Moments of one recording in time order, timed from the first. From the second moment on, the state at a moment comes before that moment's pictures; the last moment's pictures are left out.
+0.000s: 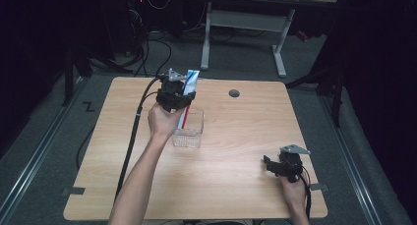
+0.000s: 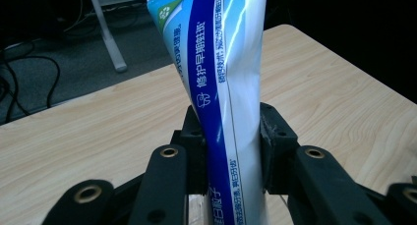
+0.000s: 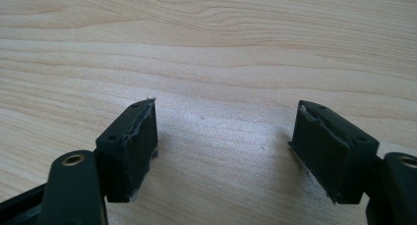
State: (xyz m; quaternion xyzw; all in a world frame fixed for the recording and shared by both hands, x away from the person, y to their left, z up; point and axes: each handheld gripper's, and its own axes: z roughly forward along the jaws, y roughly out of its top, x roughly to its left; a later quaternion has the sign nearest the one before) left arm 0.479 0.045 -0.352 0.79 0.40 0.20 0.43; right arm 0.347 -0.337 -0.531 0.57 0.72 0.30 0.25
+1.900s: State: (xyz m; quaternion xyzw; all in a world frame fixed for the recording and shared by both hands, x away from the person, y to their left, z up) left arm 0.495 0.039 -0.395 0.79 0.41 0.22 0.39; right arm 0.347 -0.337 -0.531 0.57 0.72 0.30 0.25
